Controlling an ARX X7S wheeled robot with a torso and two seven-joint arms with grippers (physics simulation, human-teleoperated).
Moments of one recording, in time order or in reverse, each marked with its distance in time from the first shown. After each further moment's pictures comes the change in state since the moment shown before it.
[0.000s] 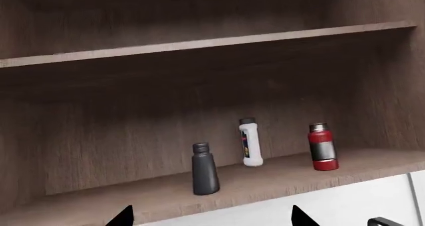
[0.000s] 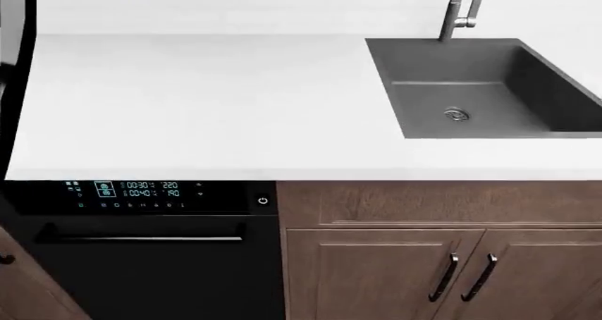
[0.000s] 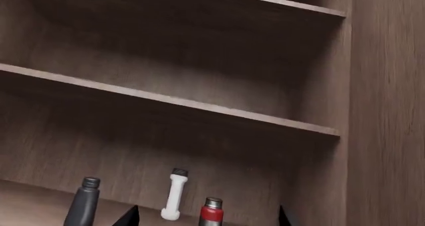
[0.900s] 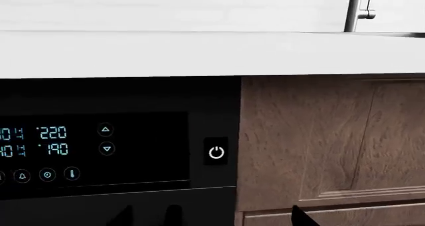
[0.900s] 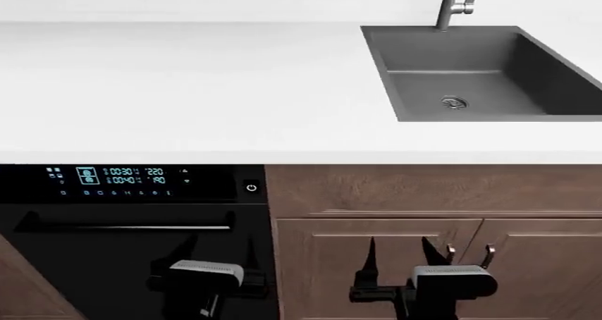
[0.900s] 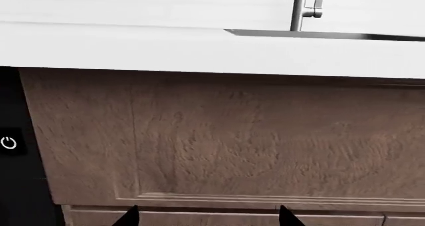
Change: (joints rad) left arm 2.168 -0.045 -0.538 1.194 0.555 0.460 0.017; right arm -2.292 0.028 -0.006 -1.172 0.183 -0.497 0.230
